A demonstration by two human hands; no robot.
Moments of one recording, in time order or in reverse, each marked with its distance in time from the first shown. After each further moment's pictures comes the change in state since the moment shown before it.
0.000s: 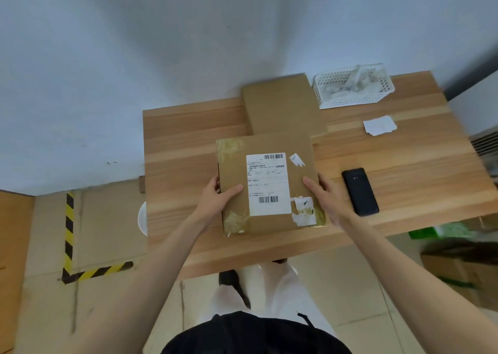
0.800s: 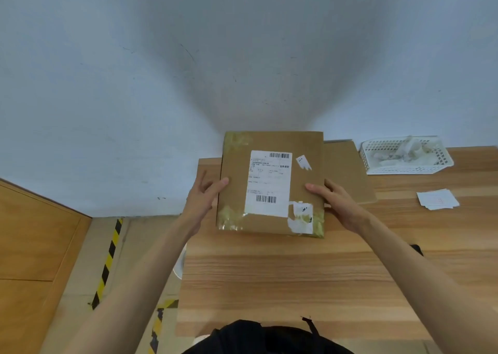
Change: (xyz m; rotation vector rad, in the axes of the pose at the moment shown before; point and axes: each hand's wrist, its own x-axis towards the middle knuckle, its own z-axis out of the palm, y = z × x) left_hand 0.004 0.115 -0.112 -0.043 0.280 0.131; right_hand 0.072 -0.126 0.079 -0.127 -0.303 -0.136
